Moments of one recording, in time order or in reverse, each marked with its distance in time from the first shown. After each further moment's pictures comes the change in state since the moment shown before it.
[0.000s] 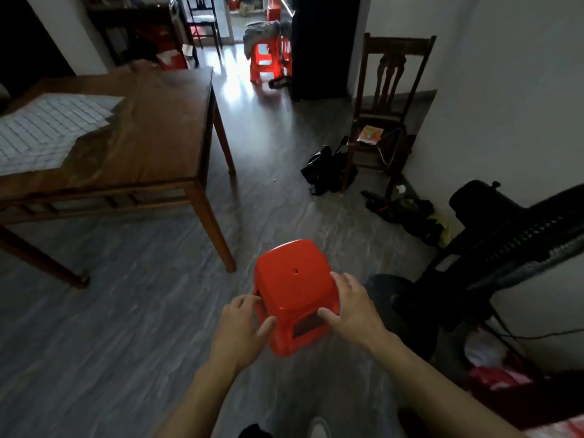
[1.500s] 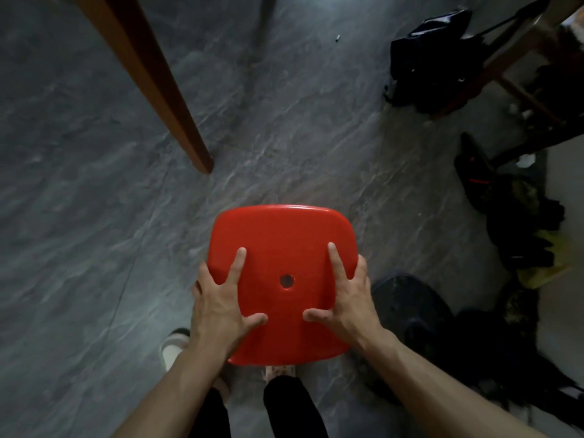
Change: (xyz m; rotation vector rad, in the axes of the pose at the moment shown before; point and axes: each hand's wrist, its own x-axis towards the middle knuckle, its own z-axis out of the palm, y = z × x) left_hand 0.328 -0.156 0.309 -0.083 -0.076 -0.658; right_hand 0.401 0.184 0.251 -0.156 -0.480 -0.011
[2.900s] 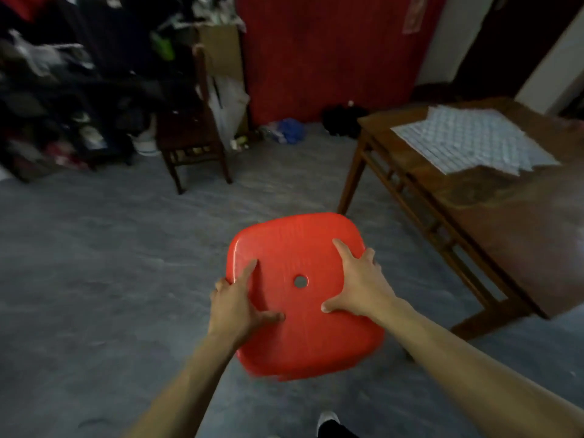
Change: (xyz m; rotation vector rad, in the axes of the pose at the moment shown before) left_hand -0.390 -0.330 -0.469 -0.547 0.725 -0.590; right_hand -0.360 -0.682 -0.027 -0.574 -0.157 -0.941
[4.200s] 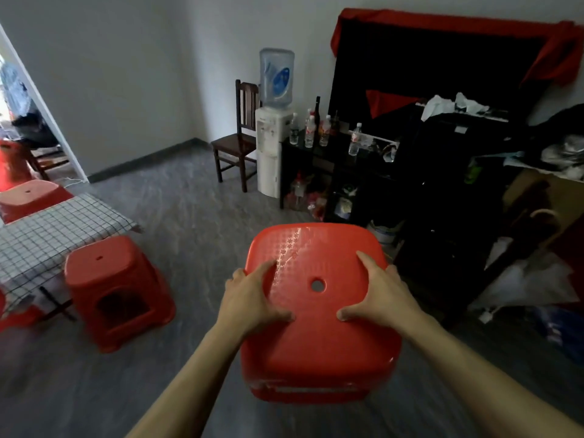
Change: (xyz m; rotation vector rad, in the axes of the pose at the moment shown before) left_hand 0.297 -0.318 -0.451 -0.090 0.596 -0.538; right_hand 0.369 -0.679 0.041 -0.181 -0.205 -0.831
